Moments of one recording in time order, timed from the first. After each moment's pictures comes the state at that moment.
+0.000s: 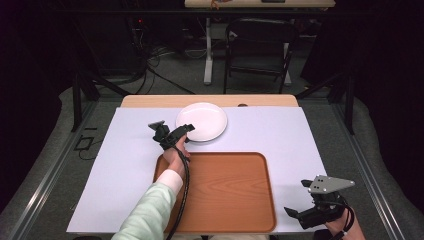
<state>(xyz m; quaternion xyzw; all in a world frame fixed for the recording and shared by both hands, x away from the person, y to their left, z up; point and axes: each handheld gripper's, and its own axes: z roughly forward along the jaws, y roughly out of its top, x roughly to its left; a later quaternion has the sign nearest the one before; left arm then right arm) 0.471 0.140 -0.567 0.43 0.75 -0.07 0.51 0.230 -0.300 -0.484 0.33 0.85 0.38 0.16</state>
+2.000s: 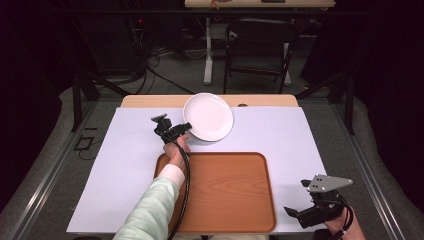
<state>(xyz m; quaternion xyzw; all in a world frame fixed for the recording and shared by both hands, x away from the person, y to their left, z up) 0.486 0.133 -0.549 0.49 0.70 -0.02 0.52 0.233 -0.299 -0.485 0.33 0.85 0.37 0.15</state>
